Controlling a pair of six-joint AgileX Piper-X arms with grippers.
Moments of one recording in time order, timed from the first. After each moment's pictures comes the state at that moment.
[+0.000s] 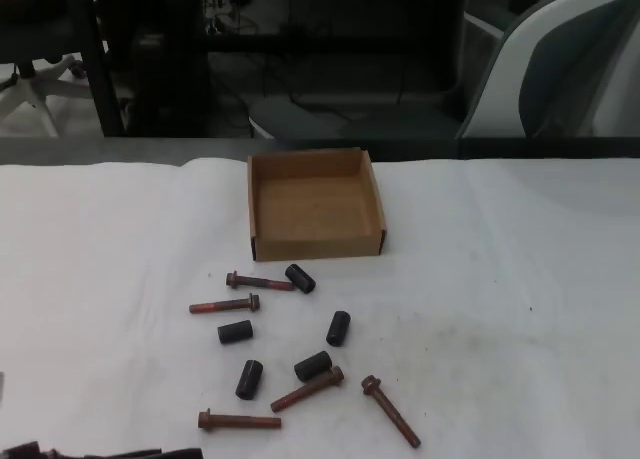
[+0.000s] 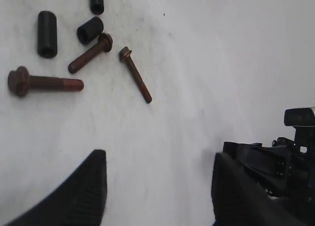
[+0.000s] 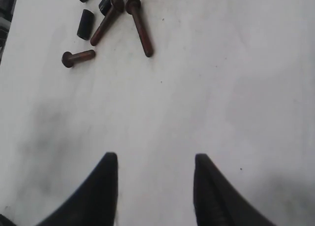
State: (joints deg) left arm -20.1 26.5 0.5 2.2 35.5 -38.9; right arm 42.8 5.3 0.5 32.6 -1.4 49.5
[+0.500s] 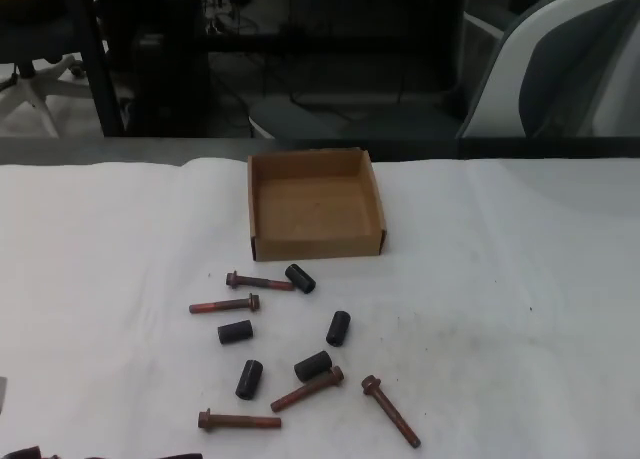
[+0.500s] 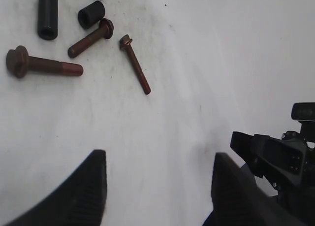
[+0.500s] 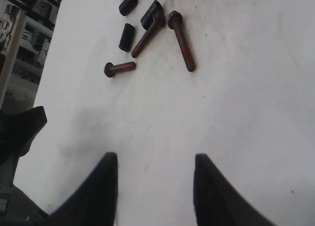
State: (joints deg) left arm -20.1 26.5 0.5 3.0 36.4 -41.1; right arm 42.8 7.4 -1.7 27.8 -4.7 51.2
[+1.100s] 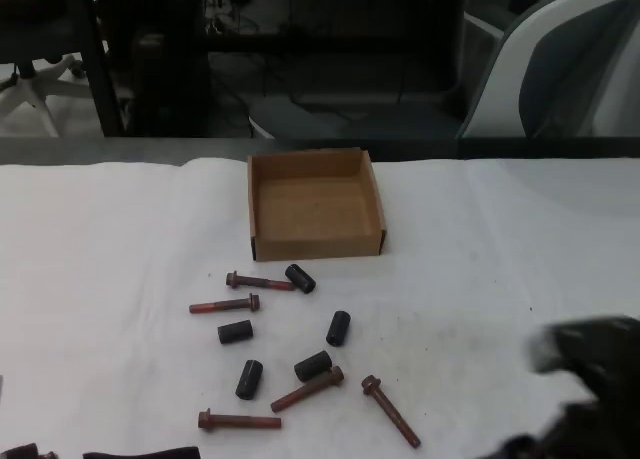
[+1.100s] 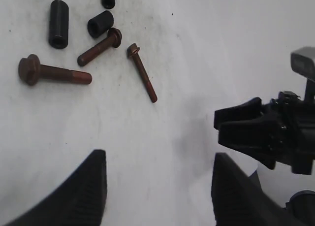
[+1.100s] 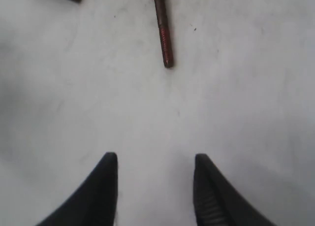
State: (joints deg) left arm -20.1 26.5 0.5 3.0 34.4 -41.1; right arm 41.7 61.3 -26.9 27.8 -4.8 24.1
